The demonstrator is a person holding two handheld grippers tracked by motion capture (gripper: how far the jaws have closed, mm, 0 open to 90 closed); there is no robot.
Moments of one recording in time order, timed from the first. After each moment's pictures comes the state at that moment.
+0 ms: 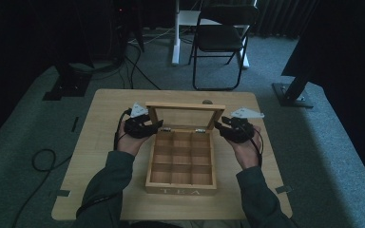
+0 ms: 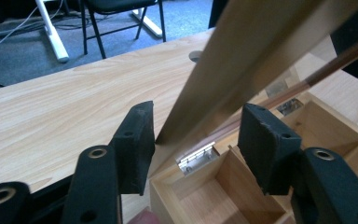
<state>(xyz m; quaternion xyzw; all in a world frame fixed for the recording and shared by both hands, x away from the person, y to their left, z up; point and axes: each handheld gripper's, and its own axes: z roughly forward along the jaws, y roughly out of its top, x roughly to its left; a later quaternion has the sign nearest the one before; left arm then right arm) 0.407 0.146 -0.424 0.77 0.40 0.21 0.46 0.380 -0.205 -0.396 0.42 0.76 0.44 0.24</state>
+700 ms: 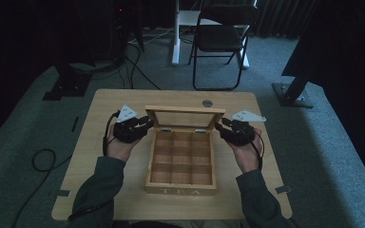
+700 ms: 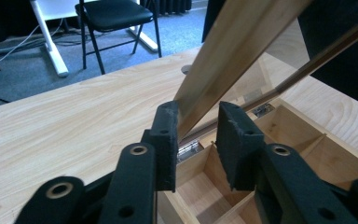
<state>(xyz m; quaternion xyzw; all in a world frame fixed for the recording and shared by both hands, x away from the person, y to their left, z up) 0.374 0.167 -0.396 0.76 0.39 0.21 0.48 0.368 -0.204 -0.394 0.42 0.75 0.45 0.25</state>
